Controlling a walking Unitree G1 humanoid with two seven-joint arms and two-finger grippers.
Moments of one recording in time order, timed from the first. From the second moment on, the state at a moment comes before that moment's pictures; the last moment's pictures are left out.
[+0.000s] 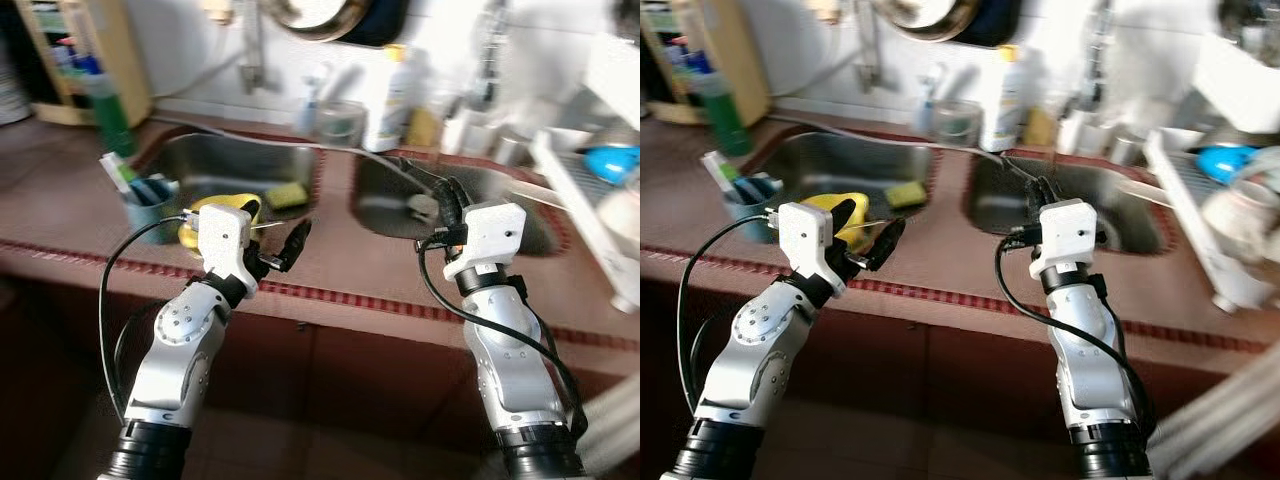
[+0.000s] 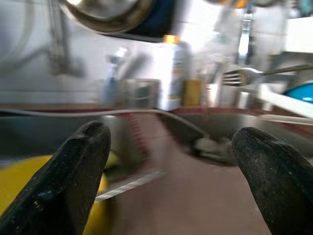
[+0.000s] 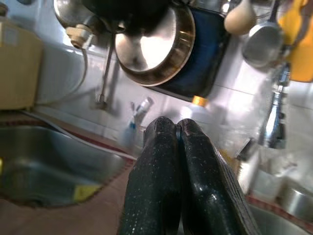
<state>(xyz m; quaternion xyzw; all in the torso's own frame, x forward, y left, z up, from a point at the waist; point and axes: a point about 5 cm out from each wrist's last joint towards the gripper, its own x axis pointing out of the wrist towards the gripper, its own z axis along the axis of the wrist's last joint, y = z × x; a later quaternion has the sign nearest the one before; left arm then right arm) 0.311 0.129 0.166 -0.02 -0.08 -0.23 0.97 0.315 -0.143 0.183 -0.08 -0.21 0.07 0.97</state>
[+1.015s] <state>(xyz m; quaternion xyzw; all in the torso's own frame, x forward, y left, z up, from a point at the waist) 0.317 0.127 0.173 -0.03 -0.09 -0.23 0.97 0.314 -0.141 0.186 -0.08 -0.21 0.08 0.97</state>
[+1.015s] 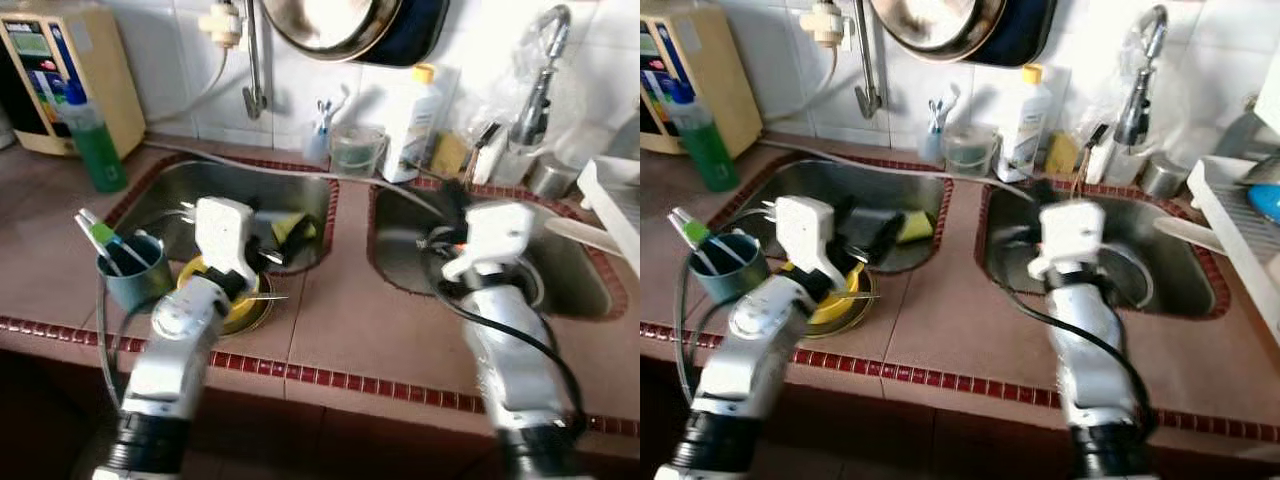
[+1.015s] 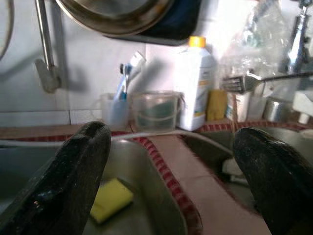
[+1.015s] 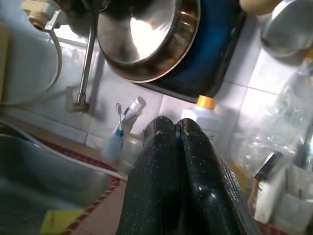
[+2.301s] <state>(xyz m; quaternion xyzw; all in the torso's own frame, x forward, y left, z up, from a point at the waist) 0.285 0.103 0.174 -0.01 -0.10 -0.31 0.95 0.317 -0.134 0.155 -0.05 -0.11 0.21 0.97</state>
